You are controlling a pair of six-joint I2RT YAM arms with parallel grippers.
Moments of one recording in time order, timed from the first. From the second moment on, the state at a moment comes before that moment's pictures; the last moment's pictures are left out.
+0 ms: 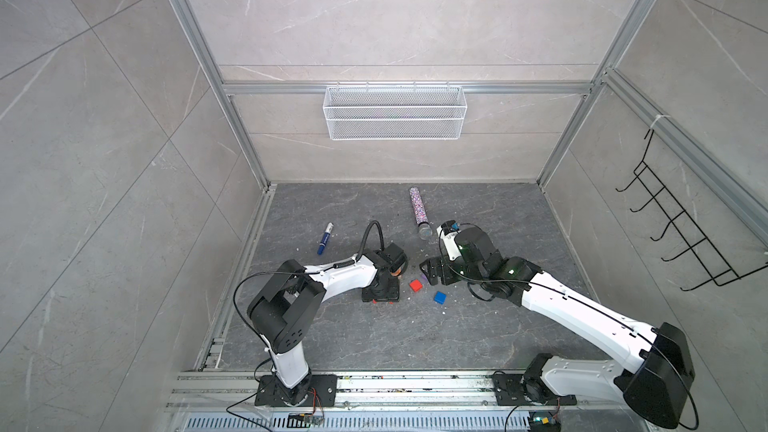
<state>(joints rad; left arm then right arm) -0.78 1.76 1.06 -0.71 -0.02 -0.71 0.73 1.24 0.98 -0.48 0.00 0.37</state>
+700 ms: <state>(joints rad) -0.78 1.75 1.22 -0.82 -0.05 -0.70 0.73 1.20 0.92 -0.48 0.02 0.37</state>
